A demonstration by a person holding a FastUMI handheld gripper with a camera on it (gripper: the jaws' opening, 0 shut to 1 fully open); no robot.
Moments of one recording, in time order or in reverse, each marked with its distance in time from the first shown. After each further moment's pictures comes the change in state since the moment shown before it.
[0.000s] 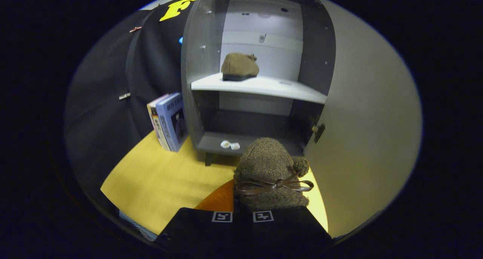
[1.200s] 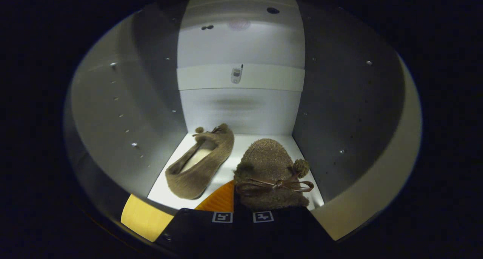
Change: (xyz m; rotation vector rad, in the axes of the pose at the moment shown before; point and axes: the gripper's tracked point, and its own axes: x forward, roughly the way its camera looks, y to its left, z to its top) arm 0.156 -0.079 0.245 0.082 -0.014 -0.016
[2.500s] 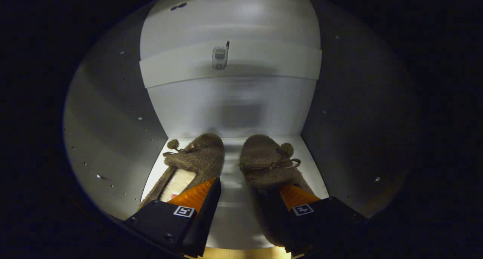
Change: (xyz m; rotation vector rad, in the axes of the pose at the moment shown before) arm 0.054 0.002 0.013 0.046 0.087 -0.022
